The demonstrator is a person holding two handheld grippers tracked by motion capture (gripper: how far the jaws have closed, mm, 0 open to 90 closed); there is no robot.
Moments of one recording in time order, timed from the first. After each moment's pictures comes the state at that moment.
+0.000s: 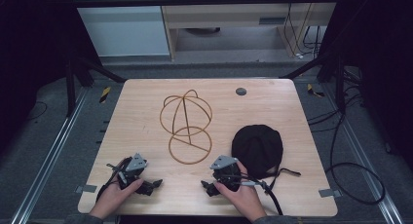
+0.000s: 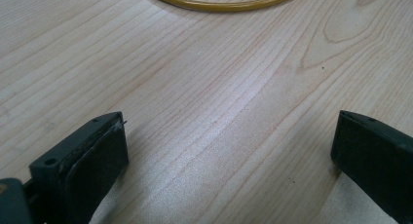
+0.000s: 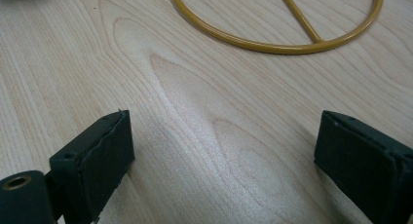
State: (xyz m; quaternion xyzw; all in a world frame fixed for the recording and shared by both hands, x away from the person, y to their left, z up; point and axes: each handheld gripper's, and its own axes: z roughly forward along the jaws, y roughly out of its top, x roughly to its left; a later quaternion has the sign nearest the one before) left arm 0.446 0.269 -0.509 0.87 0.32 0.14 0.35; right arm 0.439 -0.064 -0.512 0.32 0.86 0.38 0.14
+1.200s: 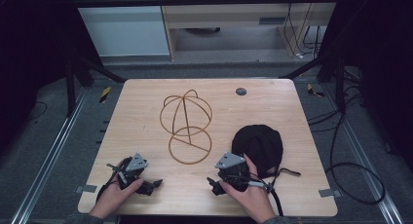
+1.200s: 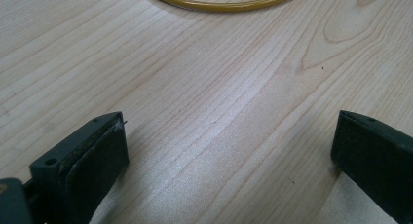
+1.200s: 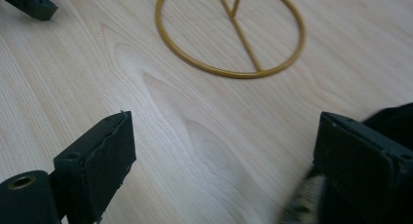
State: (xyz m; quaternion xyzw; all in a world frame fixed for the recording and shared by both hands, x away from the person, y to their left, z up) left arm 0.446 0.269 -0.509 0.87 0.32 0.14 0.36; right arm 0.421 -0.079 -0.461 0.30 0.86 0.35 0.20
